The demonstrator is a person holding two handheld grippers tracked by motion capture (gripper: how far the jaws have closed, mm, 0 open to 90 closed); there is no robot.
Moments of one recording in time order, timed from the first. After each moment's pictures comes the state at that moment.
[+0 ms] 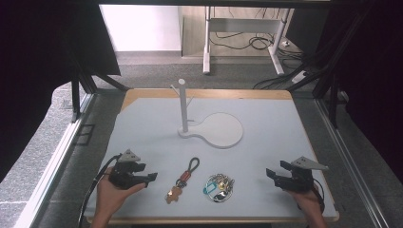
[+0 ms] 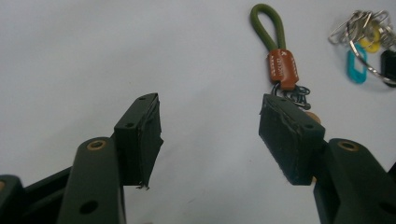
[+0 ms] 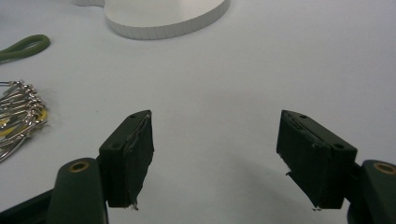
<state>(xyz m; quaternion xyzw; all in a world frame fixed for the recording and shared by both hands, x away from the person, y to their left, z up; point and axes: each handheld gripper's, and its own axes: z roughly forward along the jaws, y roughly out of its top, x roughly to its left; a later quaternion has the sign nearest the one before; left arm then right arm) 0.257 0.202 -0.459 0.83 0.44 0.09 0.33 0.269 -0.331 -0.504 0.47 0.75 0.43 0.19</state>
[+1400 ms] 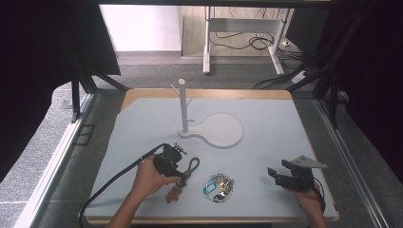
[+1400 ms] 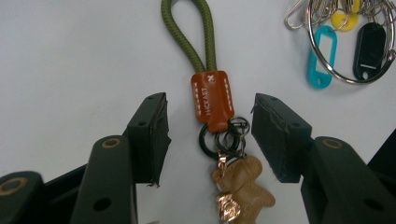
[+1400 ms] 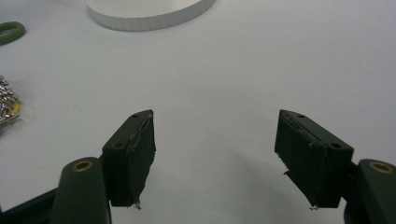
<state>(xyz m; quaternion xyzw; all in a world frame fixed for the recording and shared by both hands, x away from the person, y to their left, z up) 0.304 0.092 -0.457 0.91 0.38 0.00 0.19 0.274 -0.332 -0.505 0.47 0.76 0.40 0.21</state>
